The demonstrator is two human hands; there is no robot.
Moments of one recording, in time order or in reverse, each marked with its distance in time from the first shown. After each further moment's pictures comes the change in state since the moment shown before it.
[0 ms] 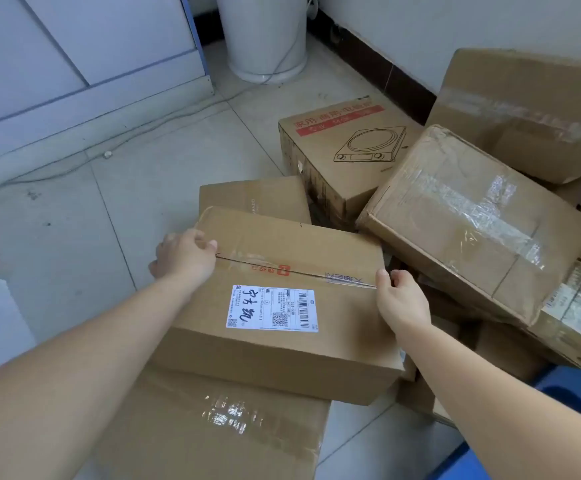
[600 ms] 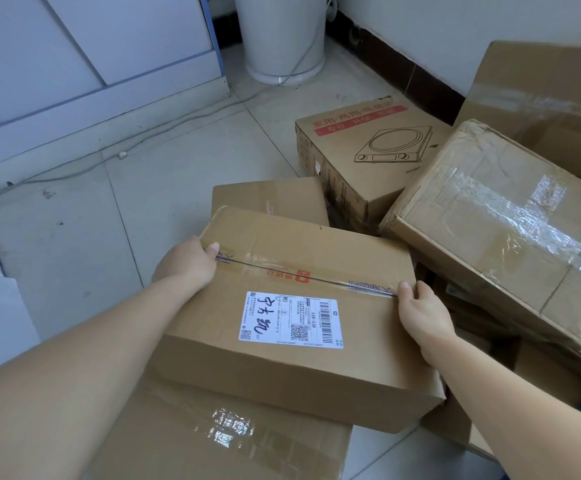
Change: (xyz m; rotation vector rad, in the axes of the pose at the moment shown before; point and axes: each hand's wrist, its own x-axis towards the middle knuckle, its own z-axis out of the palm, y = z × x) left_hand 0.041 -0.029 0.015 0.270 -0.087 0.027; right_hand 0.023 0.012 0.024 0.002 -0.057 0.022
